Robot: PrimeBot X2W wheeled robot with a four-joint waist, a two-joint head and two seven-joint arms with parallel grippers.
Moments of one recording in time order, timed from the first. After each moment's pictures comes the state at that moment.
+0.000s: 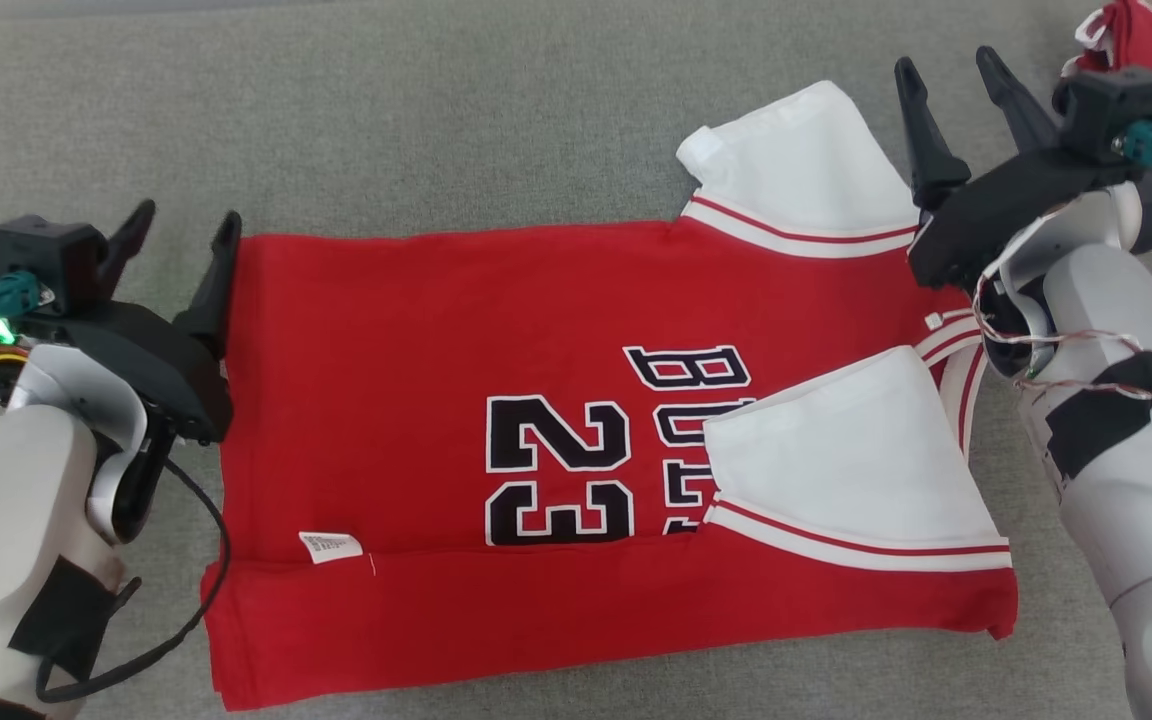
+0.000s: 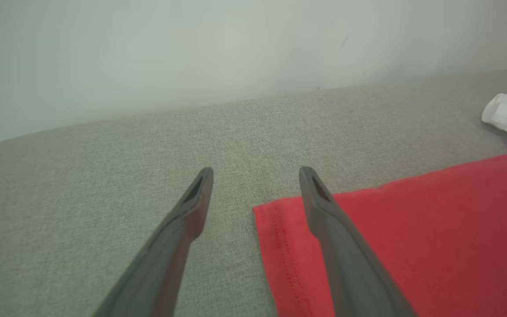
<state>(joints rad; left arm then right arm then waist) -0.80 0.43 -0.39 0.60 -0.57 -0.13 -0.02 -1.00 -0.34 0.30 0.85 0.41 0.13 -0.14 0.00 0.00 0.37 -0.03</state>
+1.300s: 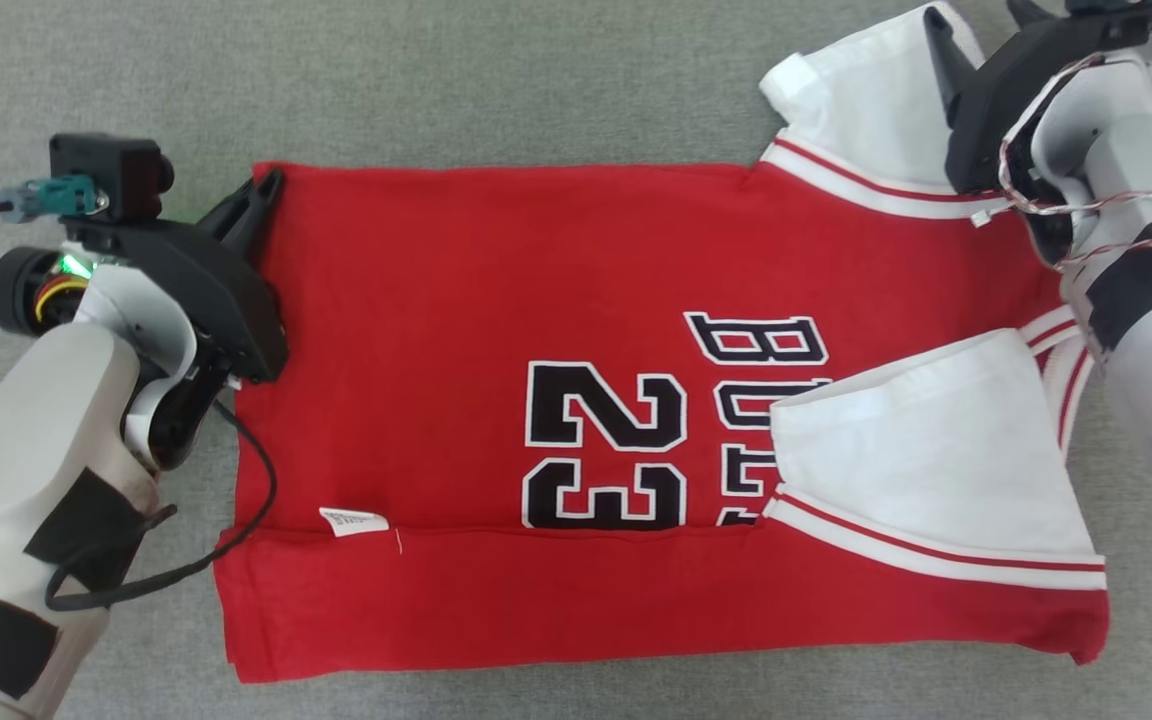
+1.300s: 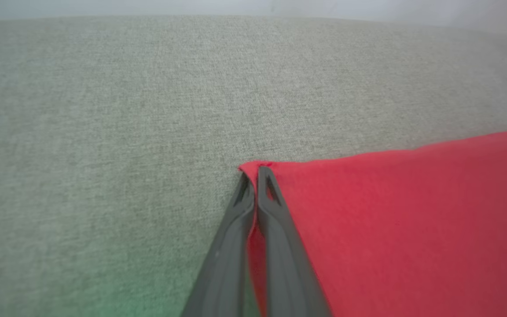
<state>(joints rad) -0.99 0.43 -0.68 0.72 -0.88 -0.13 0.06 -1.34 -0.33 0.50 1.25 0.44 0.13 0.03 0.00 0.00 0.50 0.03</state>
